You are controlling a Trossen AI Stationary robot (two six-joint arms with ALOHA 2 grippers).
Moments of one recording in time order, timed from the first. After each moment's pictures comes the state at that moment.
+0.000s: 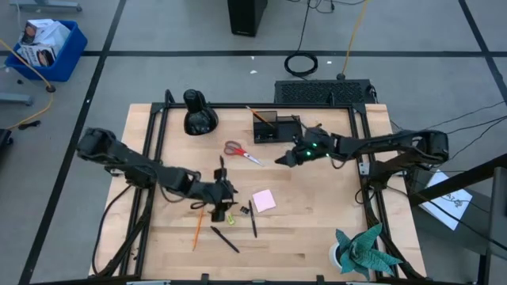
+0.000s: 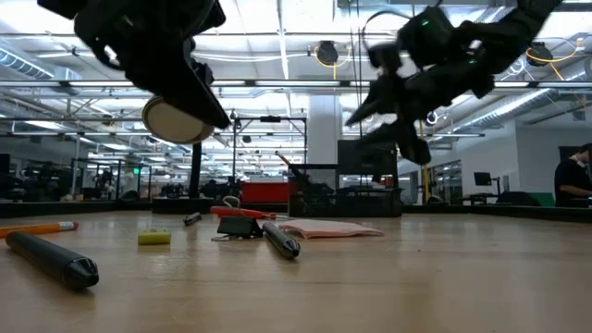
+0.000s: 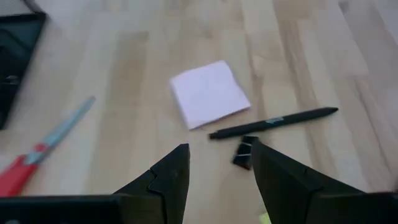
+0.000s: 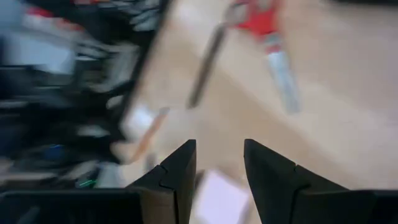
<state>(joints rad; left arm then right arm) -0.33 1.46 0.81 -0.13 -0.23 -0.18 -0.26 1.36 0.58 0.28 -0.31 0.97</state>
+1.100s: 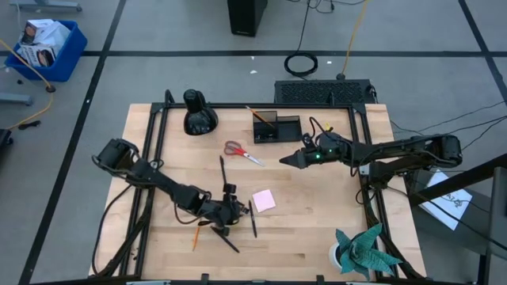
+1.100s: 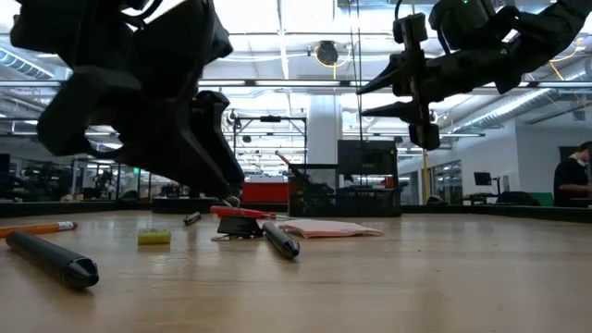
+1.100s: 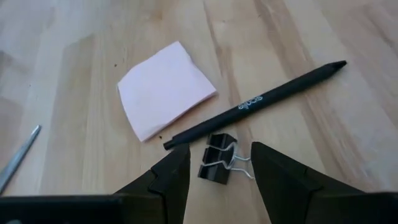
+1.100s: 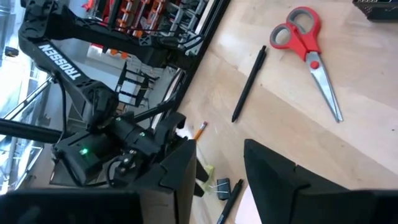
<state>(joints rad) -0.44 1.74 0.82 0.09 -0.36 -0.02 -0.20 1.20 0.44 0.47 -0.23 1.06</state>
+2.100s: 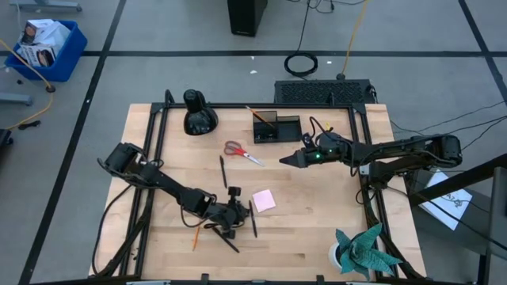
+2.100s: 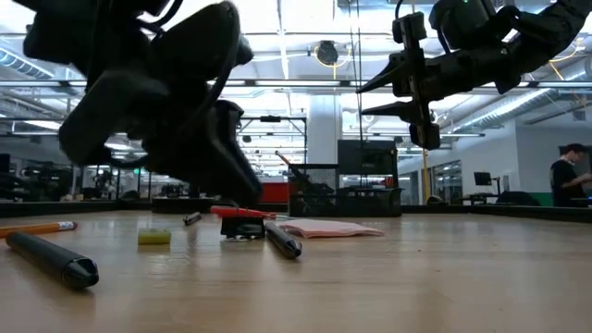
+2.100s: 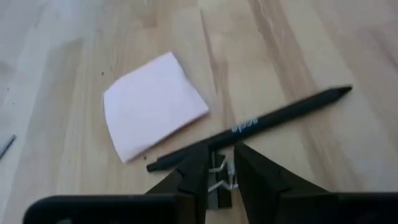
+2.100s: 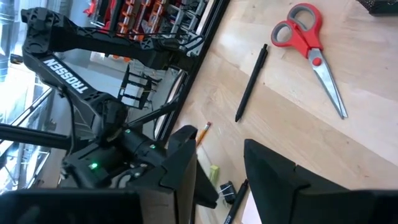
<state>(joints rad) -0.44 1.82 0.87 0.16 -0.35 -0.05 -0.20 1.20 0.44 0.47 -0.23 1.10</state>
